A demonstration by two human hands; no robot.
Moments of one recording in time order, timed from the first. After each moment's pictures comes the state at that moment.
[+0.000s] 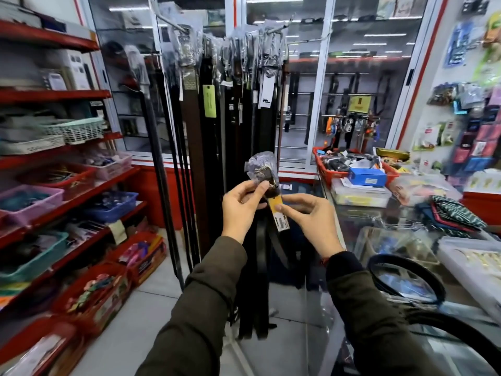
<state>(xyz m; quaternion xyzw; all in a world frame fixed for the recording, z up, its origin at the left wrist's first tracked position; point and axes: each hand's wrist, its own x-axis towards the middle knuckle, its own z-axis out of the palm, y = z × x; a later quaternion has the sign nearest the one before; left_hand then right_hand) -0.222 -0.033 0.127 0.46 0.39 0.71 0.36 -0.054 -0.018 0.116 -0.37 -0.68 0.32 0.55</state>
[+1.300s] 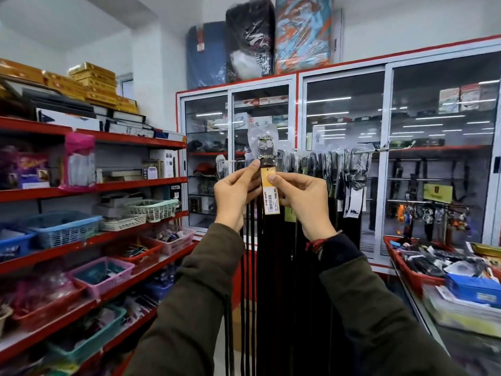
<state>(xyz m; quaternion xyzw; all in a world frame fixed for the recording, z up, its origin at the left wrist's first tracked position) -0.401 -0.015 0.366 0.40 0.30 0.81 0.31 -0.276 0.027 0.355 -0.18 -0.62 0.41 0.65</state>
